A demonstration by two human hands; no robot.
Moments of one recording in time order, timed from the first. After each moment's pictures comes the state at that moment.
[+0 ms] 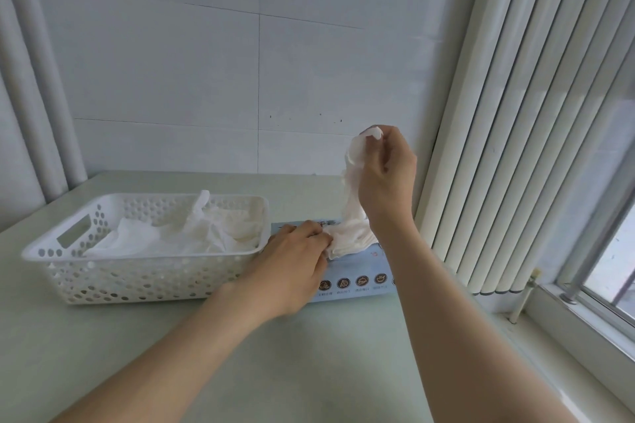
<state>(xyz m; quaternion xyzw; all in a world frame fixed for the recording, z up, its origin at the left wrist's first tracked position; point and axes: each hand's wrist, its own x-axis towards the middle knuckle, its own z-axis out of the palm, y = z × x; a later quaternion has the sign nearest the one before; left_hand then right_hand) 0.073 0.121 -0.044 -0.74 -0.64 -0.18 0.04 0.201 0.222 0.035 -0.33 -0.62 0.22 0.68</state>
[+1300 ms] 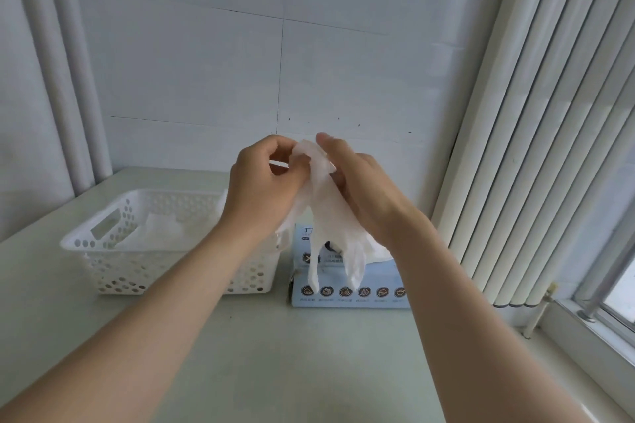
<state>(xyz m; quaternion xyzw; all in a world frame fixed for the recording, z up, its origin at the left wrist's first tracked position) 0.036 0.104 0.038 -0.51 -0.55 -0.66 -0.08 0.181 0.167 0.065 -0.31 -0.75 0.48 0.34</state>
